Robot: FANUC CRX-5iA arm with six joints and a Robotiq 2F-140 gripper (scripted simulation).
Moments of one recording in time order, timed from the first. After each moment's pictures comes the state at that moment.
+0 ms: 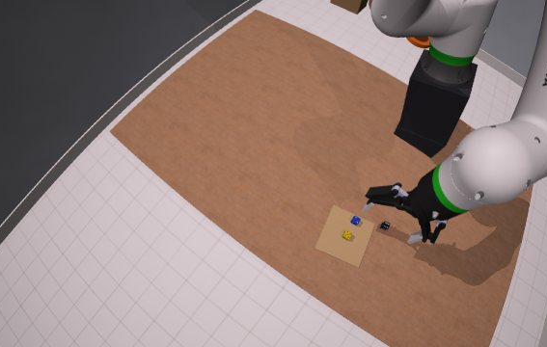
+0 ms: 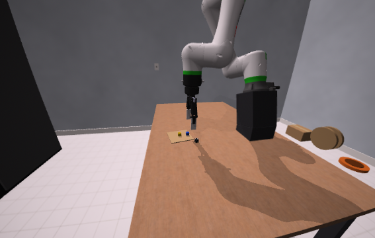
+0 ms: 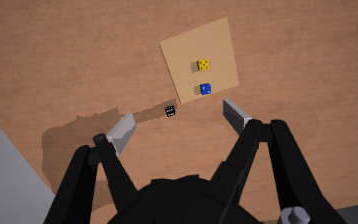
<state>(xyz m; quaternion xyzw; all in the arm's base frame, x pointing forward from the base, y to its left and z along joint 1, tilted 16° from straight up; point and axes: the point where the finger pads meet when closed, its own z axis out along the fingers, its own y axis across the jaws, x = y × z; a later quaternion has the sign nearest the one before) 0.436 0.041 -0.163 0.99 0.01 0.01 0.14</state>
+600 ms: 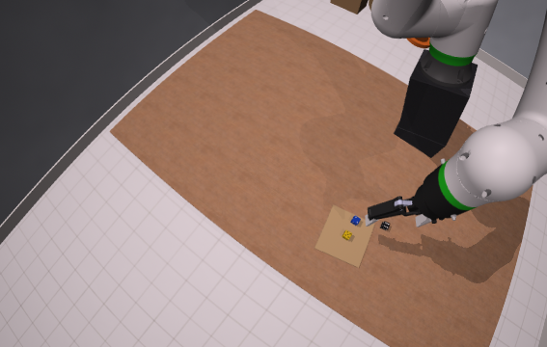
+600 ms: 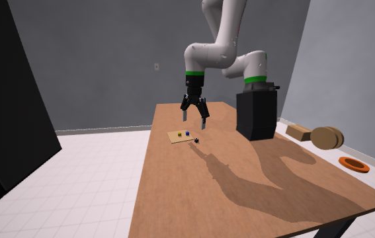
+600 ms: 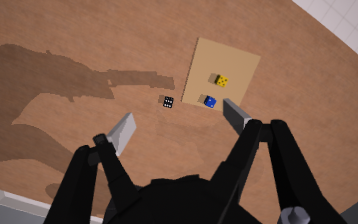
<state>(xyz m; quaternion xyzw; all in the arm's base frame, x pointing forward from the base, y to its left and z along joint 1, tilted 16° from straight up) 0.424 0.049 -0.168 0.94 0.29 -0.03 0.14</state>
